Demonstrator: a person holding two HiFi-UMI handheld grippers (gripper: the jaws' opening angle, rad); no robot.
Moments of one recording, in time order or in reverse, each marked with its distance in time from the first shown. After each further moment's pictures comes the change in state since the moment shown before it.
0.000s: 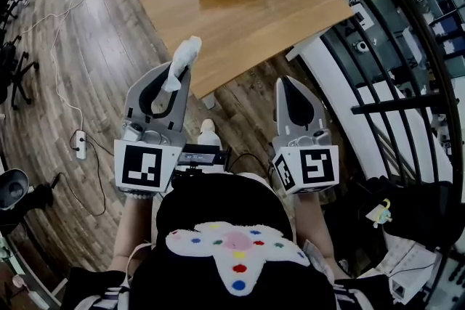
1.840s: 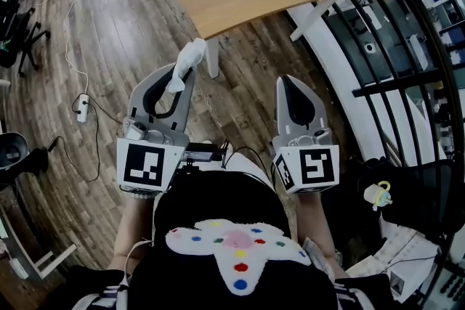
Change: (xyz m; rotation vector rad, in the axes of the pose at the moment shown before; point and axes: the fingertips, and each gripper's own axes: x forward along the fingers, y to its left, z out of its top) left arm -0.182 -0.127 -0.001 -0.028 0.033 0.048; right arm -0.198 0.064 -0.013 -0.043 0.013 0.089
